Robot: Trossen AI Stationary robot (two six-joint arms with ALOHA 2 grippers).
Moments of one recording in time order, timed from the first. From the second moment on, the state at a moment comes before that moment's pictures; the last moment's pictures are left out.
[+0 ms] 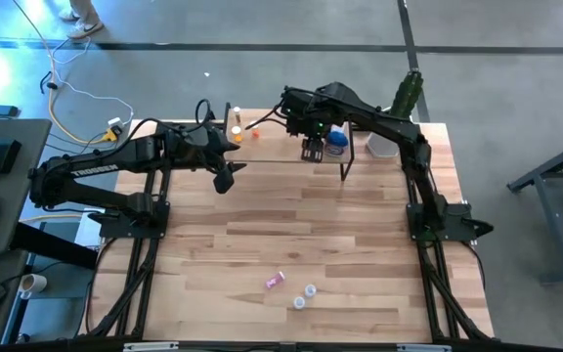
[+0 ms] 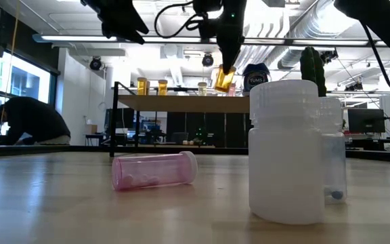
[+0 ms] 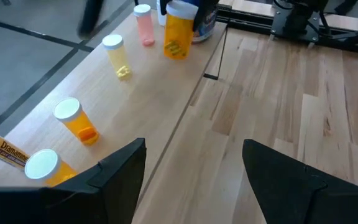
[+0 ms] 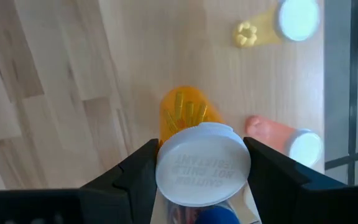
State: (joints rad) left arm 0.37 1.06 1.03 -0.56 -0.15 -0.05; right arm -0.37 2.11 2.35 -1.57 0.17 -0.25
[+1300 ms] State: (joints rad) left arm 0.37 1.06 1.03 -0.56 -0.15 -0.08; right arm -0.38 2.11 2.29 -1.53 0.11 -0.37
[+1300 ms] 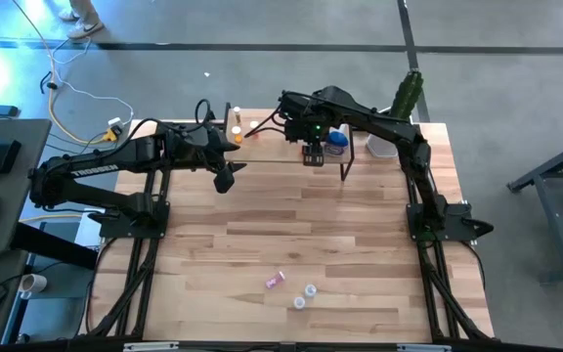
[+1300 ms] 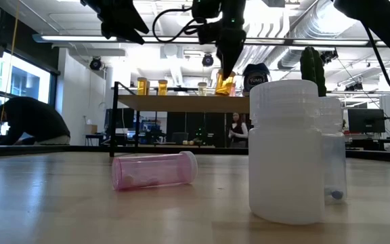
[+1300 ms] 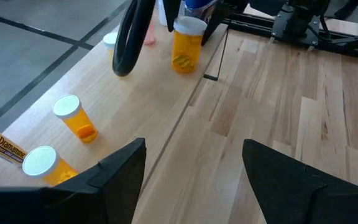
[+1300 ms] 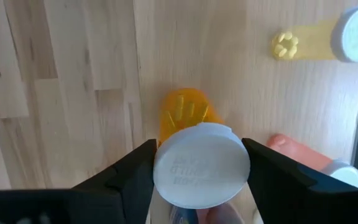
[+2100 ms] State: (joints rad) left arm 0.35 1.06 1.03 -0.56 -0.13 -0.10; right arm -0.36 2.10 2.36 -1.52 0.15 -0.18
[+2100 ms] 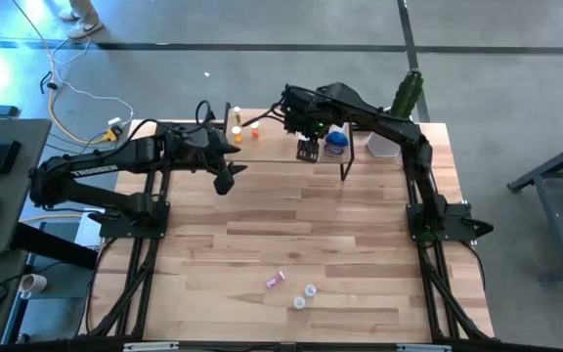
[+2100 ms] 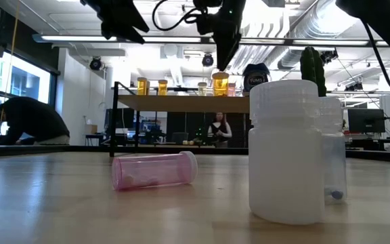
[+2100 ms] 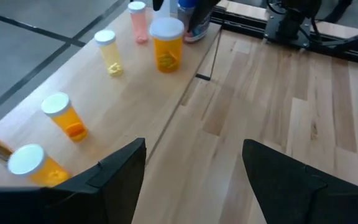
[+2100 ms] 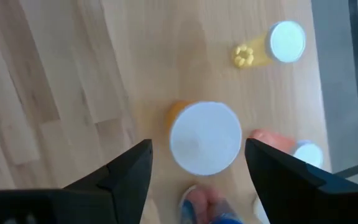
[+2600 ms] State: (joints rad) left arm 0.17 1.06 1.03 -0.62 -0.13 -0.12; right arm -0.20 2.00 2.36 -1.53 0.10 0.10
